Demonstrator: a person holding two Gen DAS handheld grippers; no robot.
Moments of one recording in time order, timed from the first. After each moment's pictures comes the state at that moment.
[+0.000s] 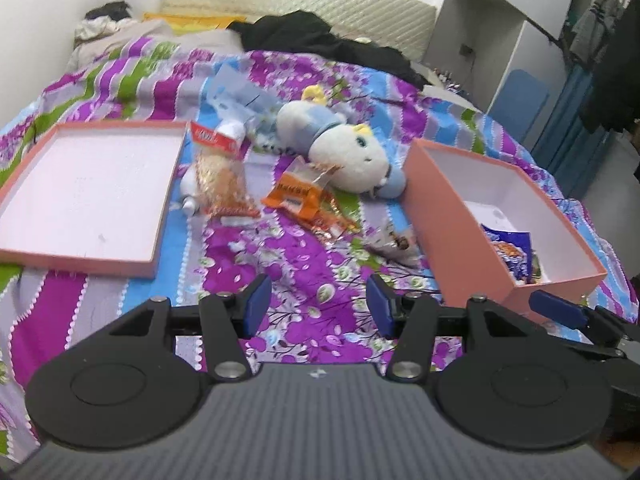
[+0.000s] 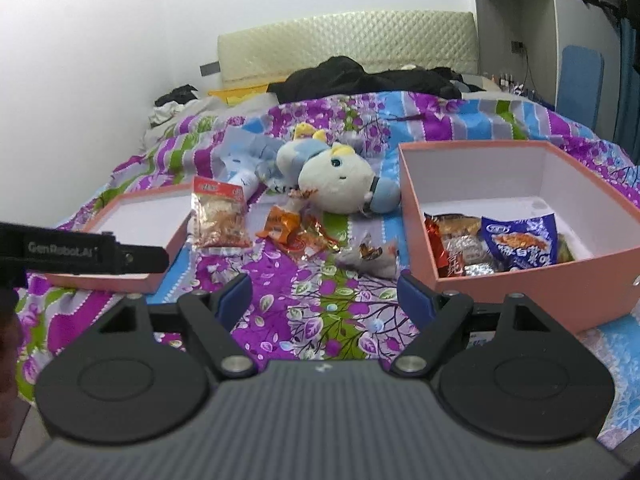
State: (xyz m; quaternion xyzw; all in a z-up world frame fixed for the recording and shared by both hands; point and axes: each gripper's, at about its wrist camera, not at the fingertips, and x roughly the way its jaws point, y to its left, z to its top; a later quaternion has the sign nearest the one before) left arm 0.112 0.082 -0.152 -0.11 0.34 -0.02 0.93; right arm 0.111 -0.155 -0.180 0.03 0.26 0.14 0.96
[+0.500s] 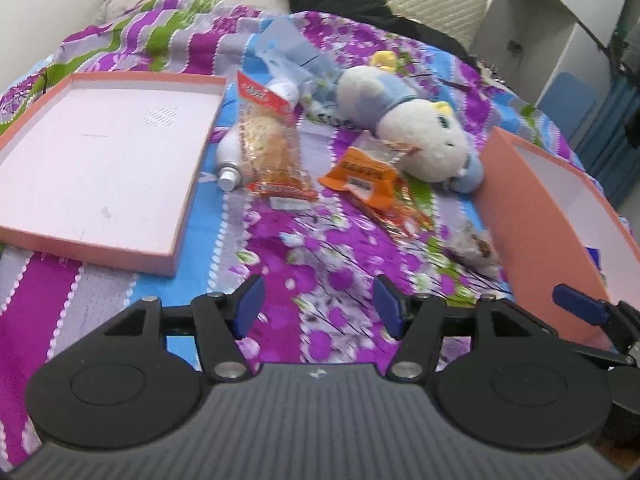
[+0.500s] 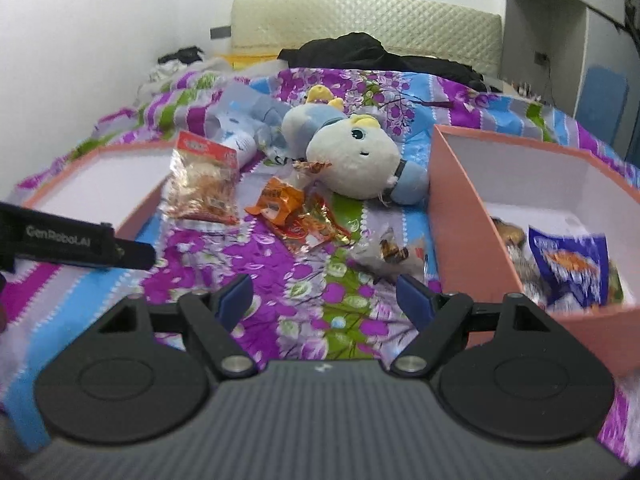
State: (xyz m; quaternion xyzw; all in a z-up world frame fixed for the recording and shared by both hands) left arm 0.195 0.132 -0.225 -0.14 0.37 0.03 0.92; right arm 0.190 -0.099 -0.231 -0.06 0.27 0.13 0.95
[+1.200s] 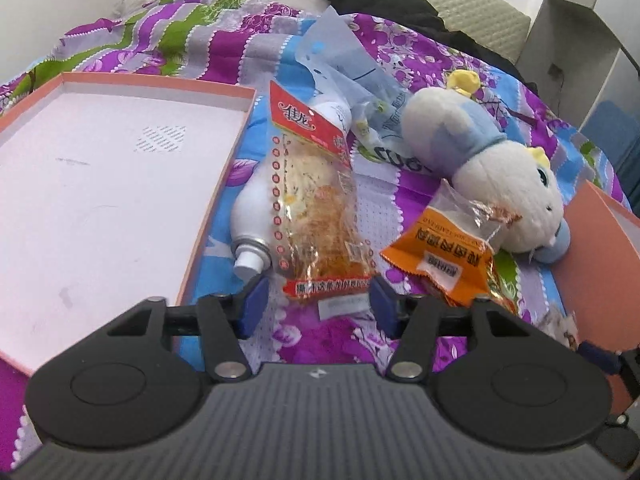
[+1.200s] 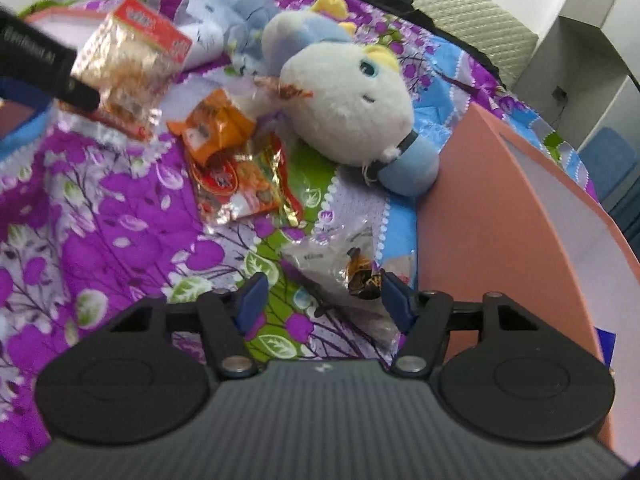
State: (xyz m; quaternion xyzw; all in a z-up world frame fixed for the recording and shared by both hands) left arm 0.317 0.179 -0.272 -0.16 0.36 0.07 0.92; right arm 0.294 -0.073 -0.292 -0.24 0.33 0.10 0.91
